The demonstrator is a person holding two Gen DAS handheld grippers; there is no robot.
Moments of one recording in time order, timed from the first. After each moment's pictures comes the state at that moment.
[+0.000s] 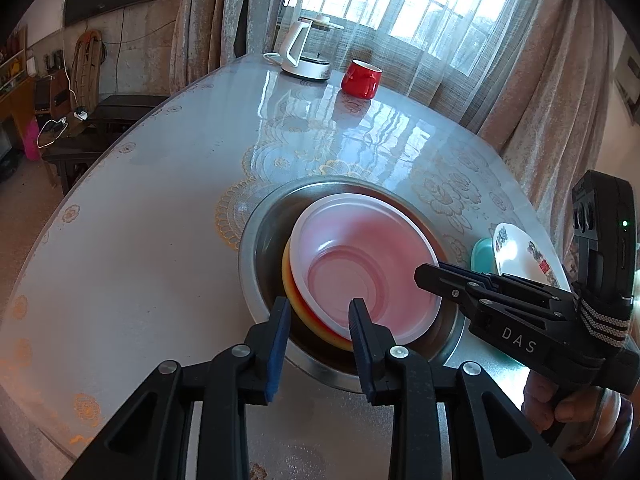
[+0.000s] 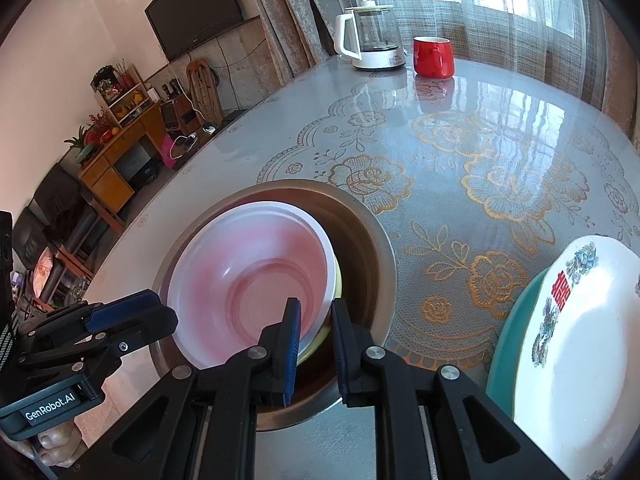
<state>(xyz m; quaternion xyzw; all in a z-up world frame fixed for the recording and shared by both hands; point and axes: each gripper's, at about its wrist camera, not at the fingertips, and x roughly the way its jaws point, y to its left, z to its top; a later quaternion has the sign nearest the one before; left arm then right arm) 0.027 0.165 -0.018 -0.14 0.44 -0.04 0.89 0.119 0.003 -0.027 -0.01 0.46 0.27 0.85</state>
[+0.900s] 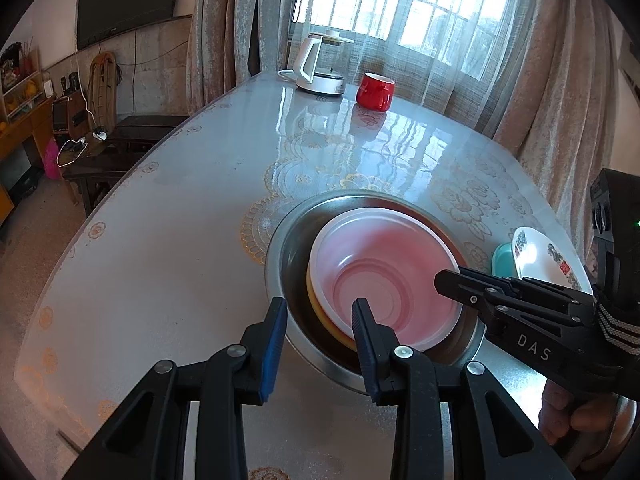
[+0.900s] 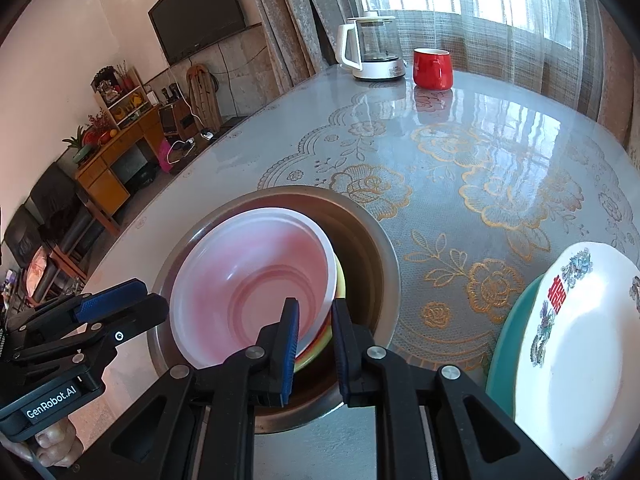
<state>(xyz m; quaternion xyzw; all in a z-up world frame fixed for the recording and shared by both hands) 0.023 0.166 -0.015 -0.10 0.41 0.00 0.90 0.111 0.006 -0.024 -0.02 0.44 0.26 0.86</state>
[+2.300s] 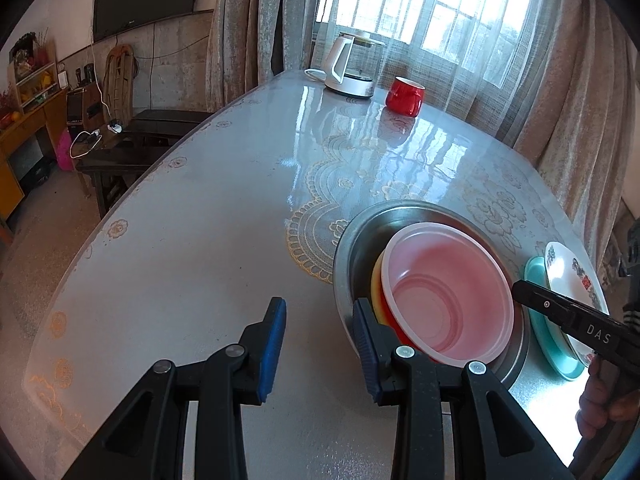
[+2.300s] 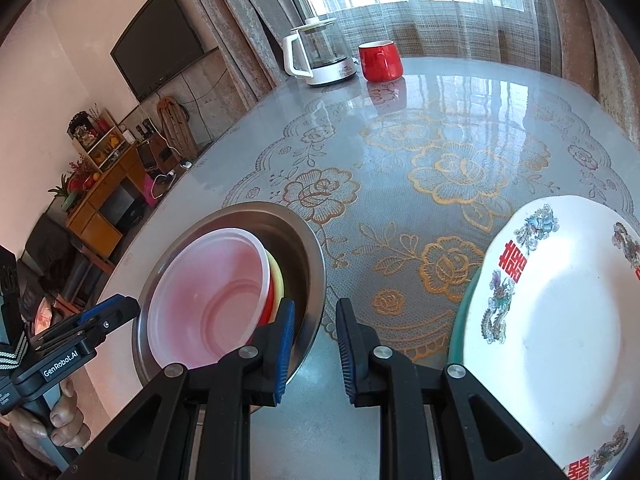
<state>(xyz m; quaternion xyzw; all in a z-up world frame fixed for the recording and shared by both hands) 0.032 0.201 -0.029 -0.11 0.41 0.03 0.90 0.117 -0.036 -0.026 0.06 0.45 0.22 0.87</state>
